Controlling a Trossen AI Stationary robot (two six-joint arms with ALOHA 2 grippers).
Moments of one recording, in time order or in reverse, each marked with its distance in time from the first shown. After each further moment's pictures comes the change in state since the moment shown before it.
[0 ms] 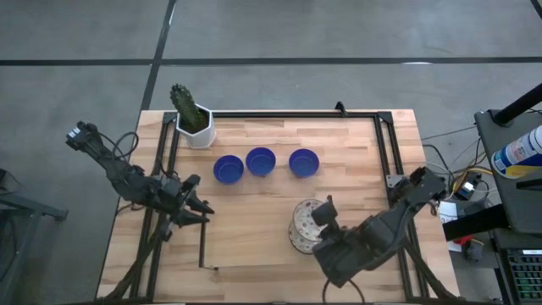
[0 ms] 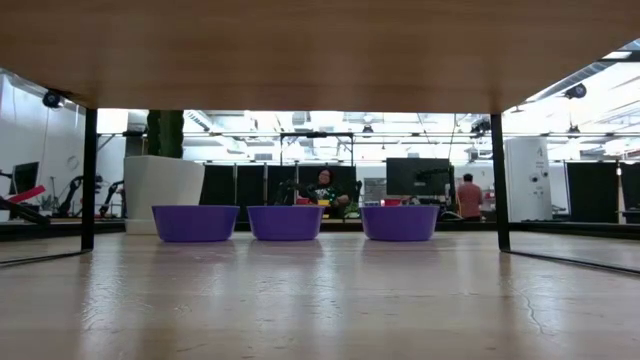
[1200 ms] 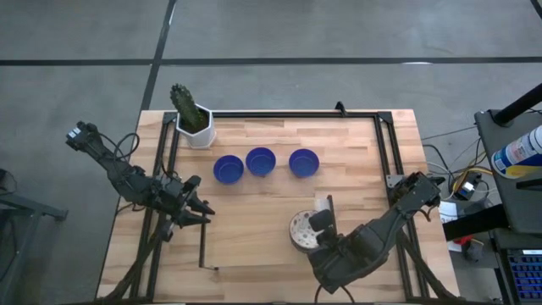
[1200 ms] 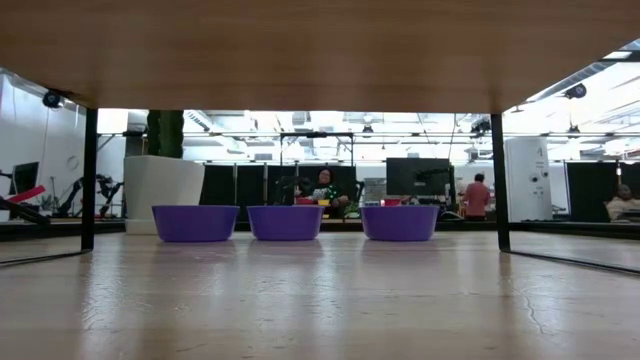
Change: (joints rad) left arm 0.000 0.002 -0.011 -0.002 0.000 -0.021; right arm 0.000 0.069 0.025 0.004 -0.074 0.108
